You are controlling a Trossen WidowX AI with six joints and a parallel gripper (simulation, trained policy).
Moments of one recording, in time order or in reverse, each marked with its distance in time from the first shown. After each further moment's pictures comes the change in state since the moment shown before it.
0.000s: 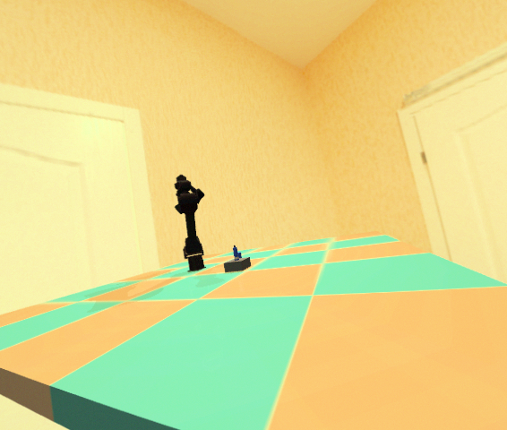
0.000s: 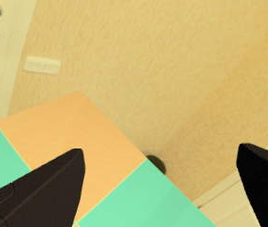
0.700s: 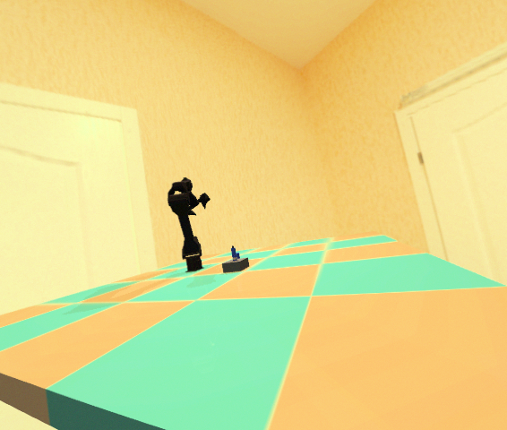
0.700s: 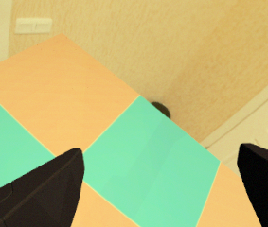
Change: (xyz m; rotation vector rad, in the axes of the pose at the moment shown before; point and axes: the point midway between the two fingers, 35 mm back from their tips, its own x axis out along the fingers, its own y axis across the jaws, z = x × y) arm 0.007 -0.019 -0.054 0.097 0.216 -0.023
